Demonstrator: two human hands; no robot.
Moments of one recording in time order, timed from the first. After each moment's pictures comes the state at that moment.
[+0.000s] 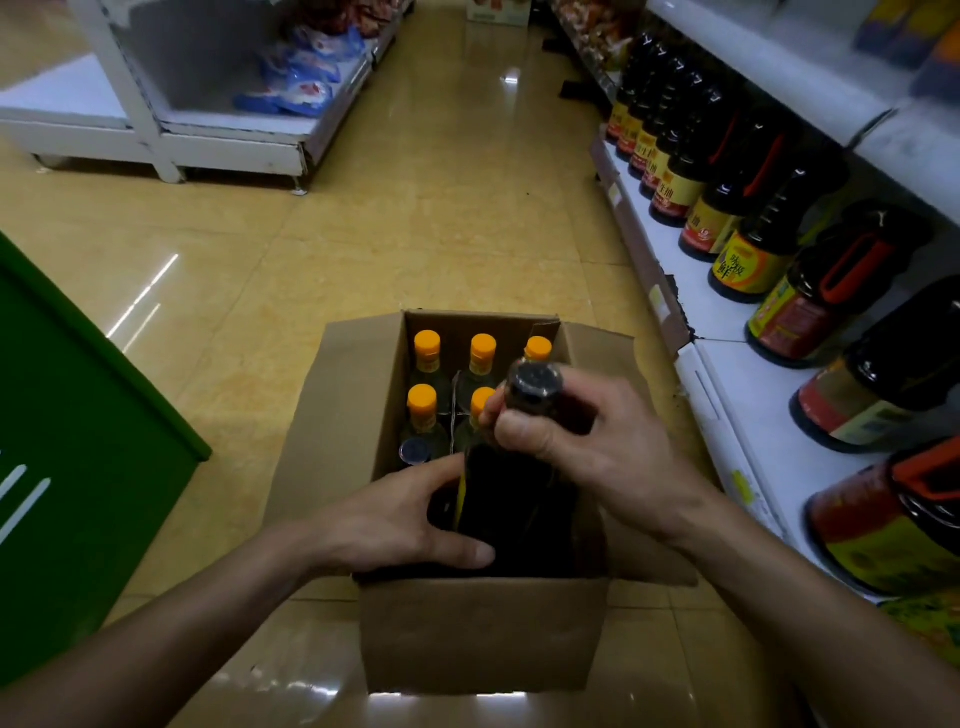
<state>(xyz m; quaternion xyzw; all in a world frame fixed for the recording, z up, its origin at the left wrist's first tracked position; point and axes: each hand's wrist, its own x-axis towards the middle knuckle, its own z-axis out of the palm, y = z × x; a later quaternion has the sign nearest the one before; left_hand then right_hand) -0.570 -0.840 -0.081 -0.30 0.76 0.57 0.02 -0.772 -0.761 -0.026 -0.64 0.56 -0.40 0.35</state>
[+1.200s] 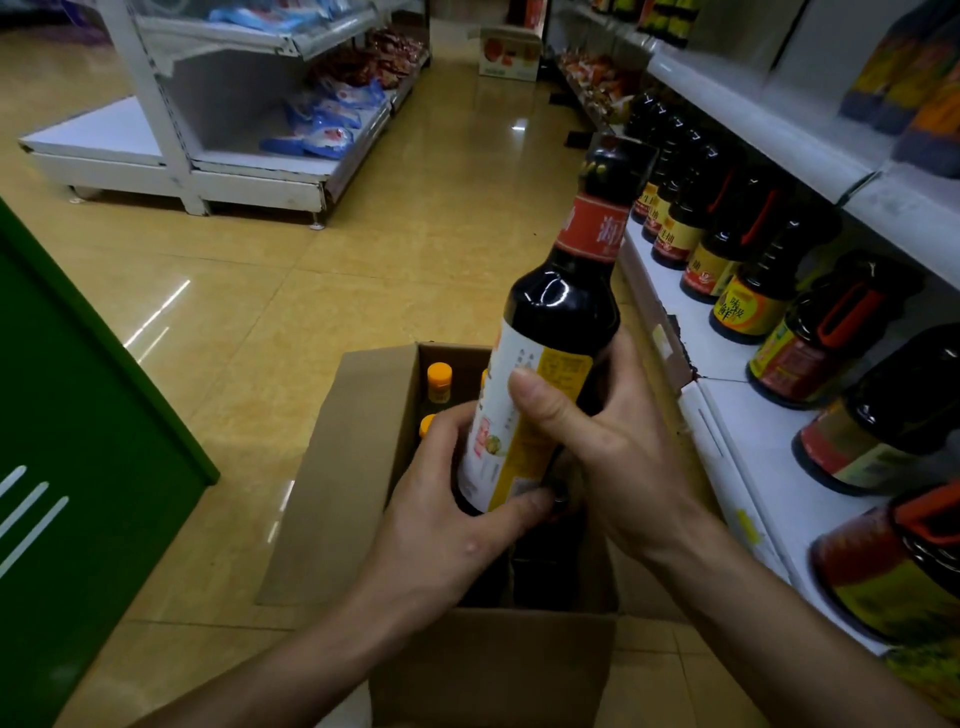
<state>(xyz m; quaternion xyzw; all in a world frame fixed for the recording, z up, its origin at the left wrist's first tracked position) -0.591 -0.797 -0.057 -0.37 0.67 0.55 -0.35 -0.743 -0.769 -0.001 -0.49 0.54 -0.58 0.36</state>
